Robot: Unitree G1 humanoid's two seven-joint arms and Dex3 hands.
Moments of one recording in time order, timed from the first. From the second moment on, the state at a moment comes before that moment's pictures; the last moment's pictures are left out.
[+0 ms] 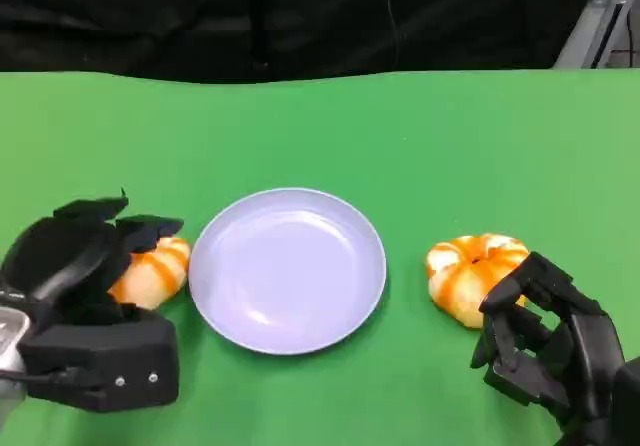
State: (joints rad) left arm -0.26 0.50 -0.20 0.37 0.79 -0.29 0.05; right arm 0.09 0.11 0.01 0.15 0.09 -0.33 0.09
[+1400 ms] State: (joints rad) left arm -0.59 0.42 -0.41 1.05 0.74 -0.33 0.20; right arm 0.09 0.11 0.01 0.17 0.09 -0.34 0.10
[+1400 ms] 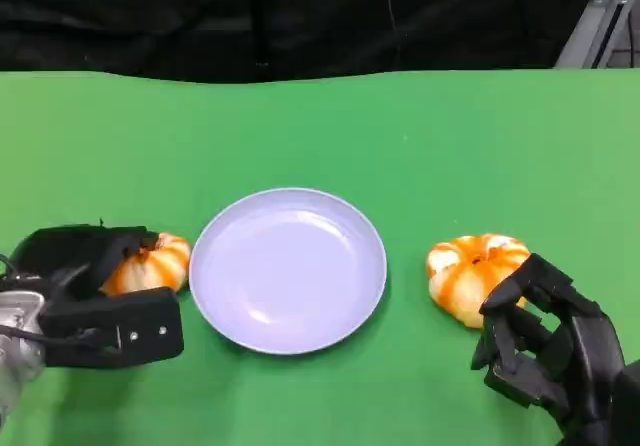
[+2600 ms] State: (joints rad) left arm -0.59 0.38 -0.41 1.14 0.60 -0.38 0.27; right arm 0.10 0.11 0.01 0.15 0.09 -0.32 0.09
